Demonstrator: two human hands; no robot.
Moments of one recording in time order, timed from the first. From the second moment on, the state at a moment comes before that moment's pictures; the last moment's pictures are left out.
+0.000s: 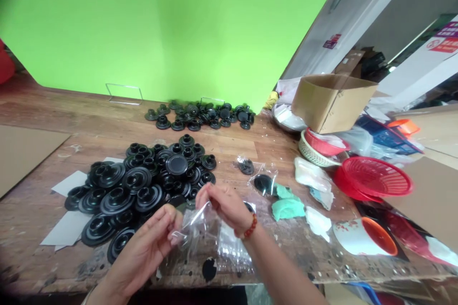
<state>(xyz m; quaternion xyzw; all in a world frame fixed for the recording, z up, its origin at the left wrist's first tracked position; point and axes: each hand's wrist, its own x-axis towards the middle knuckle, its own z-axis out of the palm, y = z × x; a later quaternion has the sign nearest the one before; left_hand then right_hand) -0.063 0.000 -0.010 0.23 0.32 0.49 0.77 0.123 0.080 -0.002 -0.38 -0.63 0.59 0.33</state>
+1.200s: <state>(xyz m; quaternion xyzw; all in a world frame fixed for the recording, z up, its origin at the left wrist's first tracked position) -0.029 0.011 -0.012 0.23 0.41 0.49 0.73 0.138 0.045 0.027 -0.49 -0.65 0.49 0.31</state>
